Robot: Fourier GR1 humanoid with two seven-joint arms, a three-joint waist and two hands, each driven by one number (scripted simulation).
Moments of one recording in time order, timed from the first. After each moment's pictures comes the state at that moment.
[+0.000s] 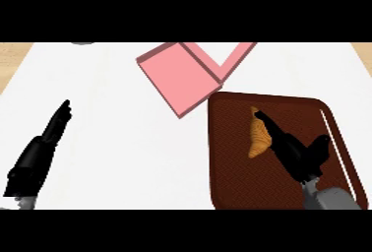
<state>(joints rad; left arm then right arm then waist) 0.00 0.62 -0.29 -1.64 0.16 0.31 -0.03 -0.12 -0.36 0.31 -1.37 -0.42 0.12 0.03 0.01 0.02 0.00</state>
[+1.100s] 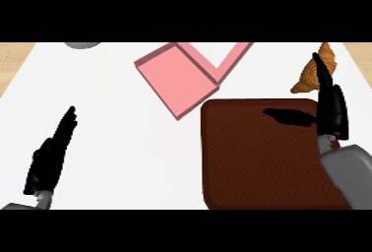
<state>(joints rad) -0.01 0.51 -0.27 -1.51 0.15 0.36 0.04 -0.38 -0.47 0.25 -1.37 0.24 -0.55 0.25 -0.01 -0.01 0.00</state>
